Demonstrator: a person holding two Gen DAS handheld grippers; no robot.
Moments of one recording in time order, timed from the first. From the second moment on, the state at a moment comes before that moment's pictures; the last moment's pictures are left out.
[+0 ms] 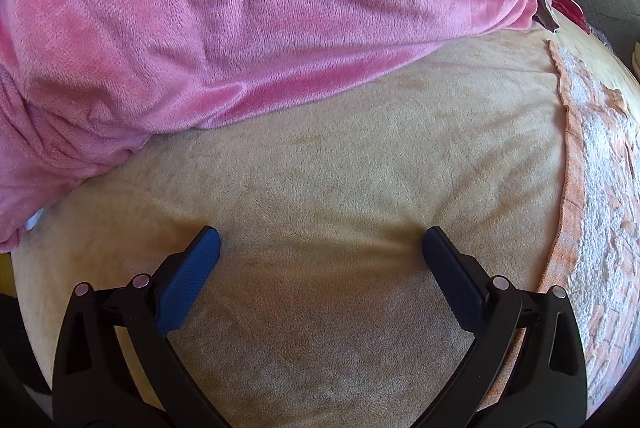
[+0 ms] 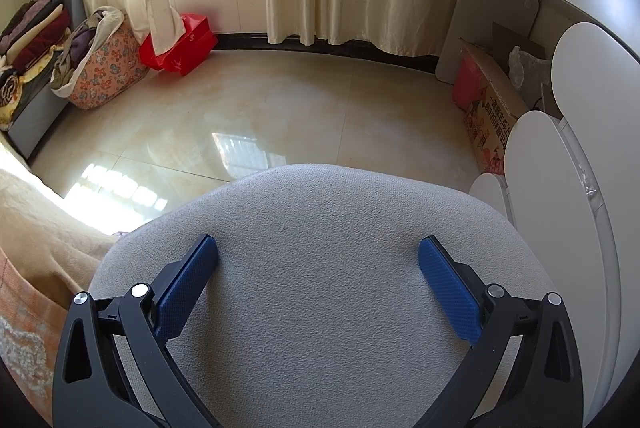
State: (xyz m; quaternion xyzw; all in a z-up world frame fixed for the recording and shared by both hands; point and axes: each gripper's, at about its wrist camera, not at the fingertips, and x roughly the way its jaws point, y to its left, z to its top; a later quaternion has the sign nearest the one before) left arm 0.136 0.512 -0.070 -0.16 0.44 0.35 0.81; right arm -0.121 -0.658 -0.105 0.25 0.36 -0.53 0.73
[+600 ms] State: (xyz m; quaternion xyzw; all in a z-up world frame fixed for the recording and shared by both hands) left arm 0.134 0.510 -0.072 -0.16 0.44 0.35 0.81; right arm -0.121 -0.659 -0.105 0.25 0.36 -0.53 0.73
